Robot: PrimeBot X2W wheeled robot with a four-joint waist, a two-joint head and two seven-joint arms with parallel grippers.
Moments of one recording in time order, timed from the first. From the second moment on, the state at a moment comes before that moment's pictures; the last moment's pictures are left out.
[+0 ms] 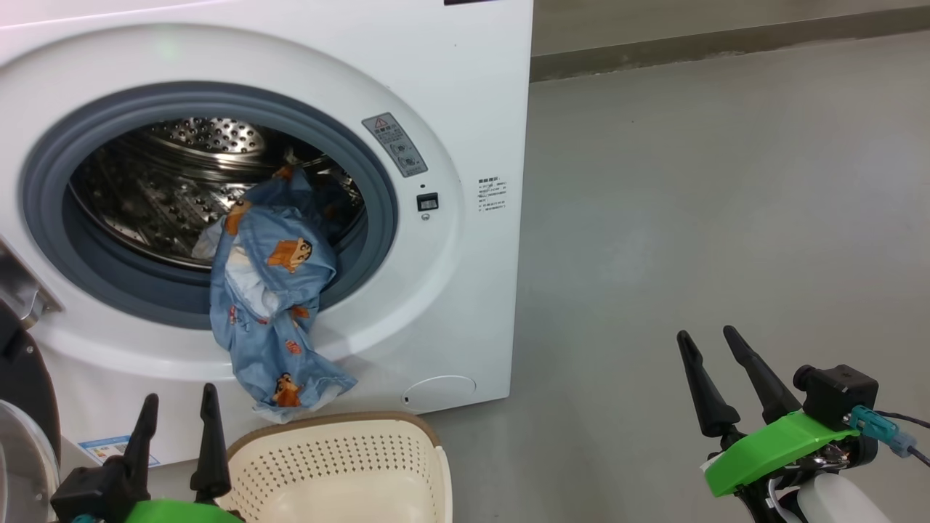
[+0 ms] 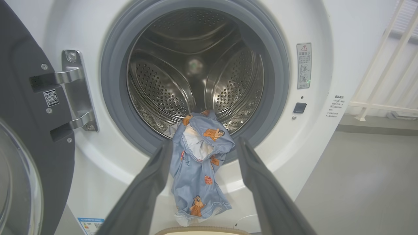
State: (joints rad) left arm -0.07 0.14 -0.02 0.28 -0.35 -0.02 -0.22; right arm -0.18 -0.21 0.26 0.38 0.56 0.13 -0.25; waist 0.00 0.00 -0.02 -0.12
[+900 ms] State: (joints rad) left arm -0.17 0.15 -0.06 0.52 -0.40 -0.05 -0.17; right arm -0.20 -0.19 0.28 0.37 0.55 0.13 -0.25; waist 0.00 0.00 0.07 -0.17
